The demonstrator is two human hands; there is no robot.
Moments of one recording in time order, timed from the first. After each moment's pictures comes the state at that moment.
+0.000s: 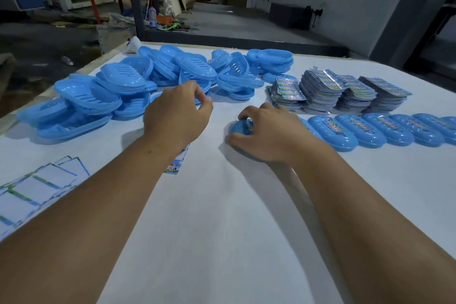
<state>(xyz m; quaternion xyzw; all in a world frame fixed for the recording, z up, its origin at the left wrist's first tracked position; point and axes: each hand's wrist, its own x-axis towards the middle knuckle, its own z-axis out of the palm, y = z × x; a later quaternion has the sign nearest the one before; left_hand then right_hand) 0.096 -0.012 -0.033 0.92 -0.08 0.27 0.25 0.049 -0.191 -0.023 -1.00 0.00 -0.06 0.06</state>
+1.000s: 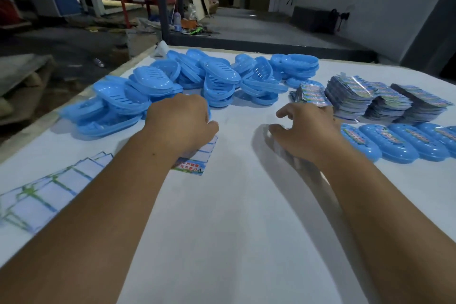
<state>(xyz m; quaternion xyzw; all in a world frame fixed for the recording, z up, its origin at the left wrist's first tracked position) 0.092 0.028 -0.021 0.98 -0.06 0.19 0.02 0.060 -0.203 -0.025 -0.98 0.09 -0.13 0.14</state>
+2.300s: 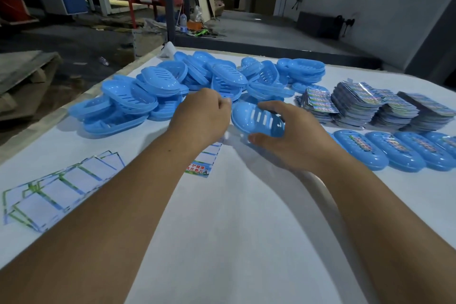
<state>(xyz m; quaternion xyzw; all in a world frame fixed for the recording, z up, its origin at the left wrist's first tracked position) 0.088 0.006 -0.014 0.94 -0.06 0.15 0.31 0.061 -0.192 -0.031 -0.95 -0.09 -0.16 0.26</state>
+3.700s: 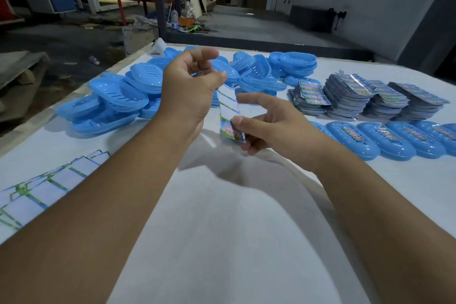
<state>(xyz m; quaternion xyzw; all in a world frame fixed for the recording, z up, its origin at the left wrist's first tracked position) 0.084 -0.005 0.004 0.62 -0.09 0.19 0.76 0.042 -0.169 -0.017 -0.78 -0.13 0.03 0.61</state>
